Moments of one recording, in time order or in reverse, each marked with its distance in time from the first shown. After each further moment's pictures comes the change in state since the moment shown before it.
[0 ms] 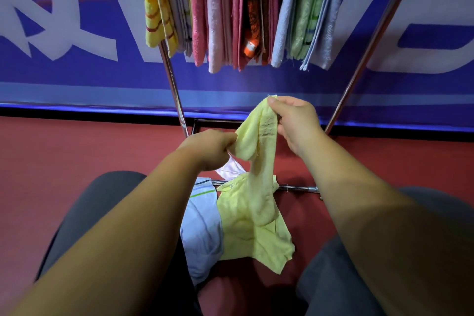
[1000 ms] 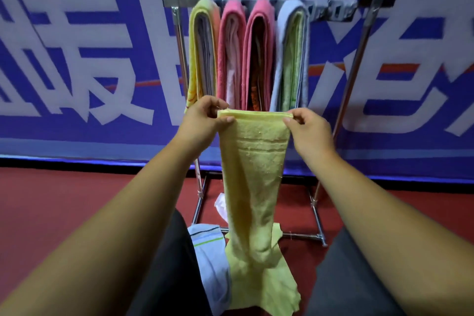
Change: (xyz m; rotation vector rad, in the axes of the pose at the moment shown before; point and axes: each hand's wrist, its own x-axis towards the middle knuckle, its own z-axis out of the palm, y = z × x) left_hand -0.098 0.055 -0.179 -0.936 0.677 0.017; right_hand -0.104 -0.137 -0.009 -0.557 0.164 -0.588
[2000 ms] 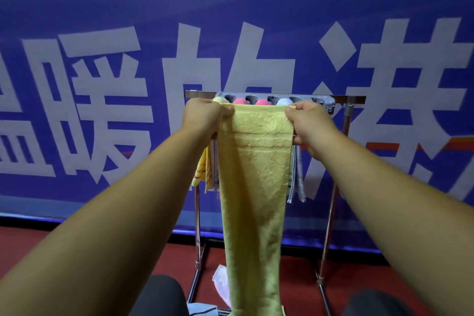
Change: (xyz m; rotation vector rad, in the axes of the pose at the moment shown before) left_hand 0.062 0.187 -0.045 -0.043 0.308 -0.127; right_hand 0.062 -0.206 -0.067 0.260 -0.078 0.109
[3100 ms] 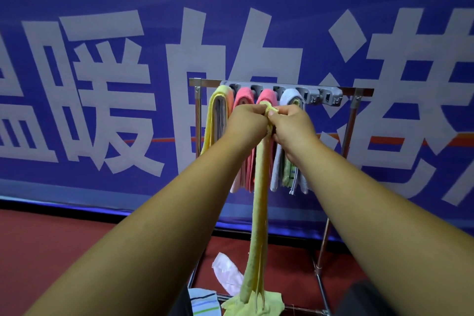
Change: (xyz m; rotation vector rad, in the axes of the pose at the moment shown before) left_hand -0.036 -0.028 0.064 -0.012 -0.269 0.188; right_hand -0.019 0.024 0.051 0.037 -0.038 -0.076
